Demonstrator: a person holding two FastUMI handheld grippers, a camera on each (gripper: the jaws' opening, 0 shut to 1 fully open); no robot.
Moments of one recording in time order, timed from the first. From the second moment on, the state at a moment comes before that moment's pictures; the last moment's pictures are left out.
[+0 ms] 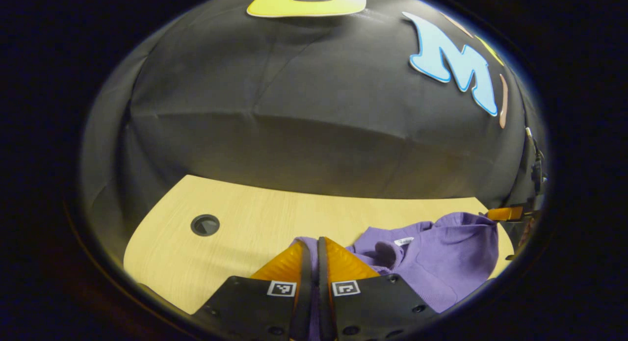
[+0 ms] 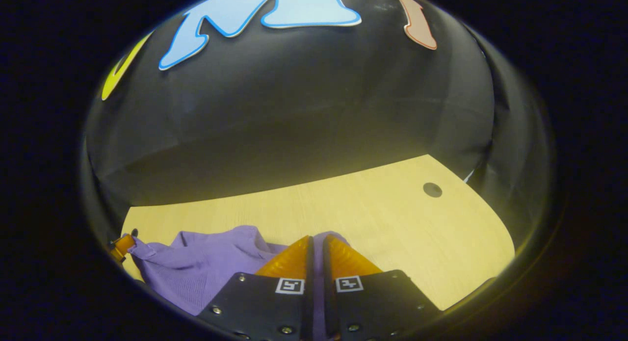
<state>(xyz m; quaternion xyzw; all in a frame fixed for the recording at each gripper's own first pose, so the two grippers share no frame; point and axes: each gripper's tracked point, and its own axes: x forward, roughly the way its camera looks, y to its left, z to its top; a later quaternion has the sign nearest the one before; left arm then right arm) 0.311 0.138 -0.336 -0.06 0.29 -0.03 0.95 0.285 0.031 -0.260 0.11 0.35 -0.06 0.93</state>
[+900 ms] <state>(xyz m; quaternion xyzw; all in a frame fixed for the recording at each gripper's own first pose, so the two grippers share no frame) 0.252 0.110 -0.230 -0.03 0.21 0.02 0.98 0.228 0.015 -0.159 0.05 0.24 -0.02 0.97</state>
